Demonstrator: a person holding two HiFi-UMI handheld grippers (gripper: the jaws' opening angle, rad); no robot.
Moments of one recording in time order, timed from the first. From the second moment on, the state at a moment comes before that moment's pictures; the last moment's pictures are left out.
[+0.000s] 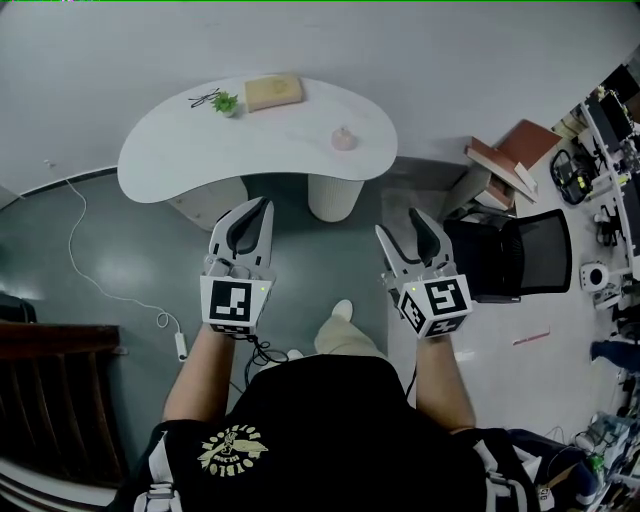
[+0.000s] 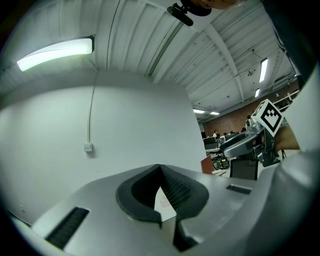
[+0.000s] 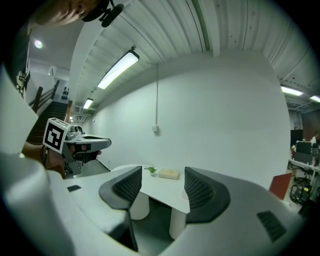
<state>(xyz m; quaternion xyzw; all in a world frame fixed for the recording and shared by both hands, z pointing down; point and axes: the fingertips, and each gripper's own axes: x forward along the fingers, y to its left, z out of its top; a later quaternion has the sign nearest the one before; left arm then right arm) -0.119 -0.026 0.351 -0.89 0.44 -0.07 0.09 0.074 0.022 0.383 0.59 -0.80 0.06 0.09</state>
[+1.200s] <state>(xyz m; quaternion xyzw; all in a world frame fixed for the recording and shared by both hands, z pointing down) -0.018 -0.159 0.340 -0.86 0.50 -0.10 0.08 0.182 -0.130 0.384 0.52 -0.85 0.06 0.08</state>
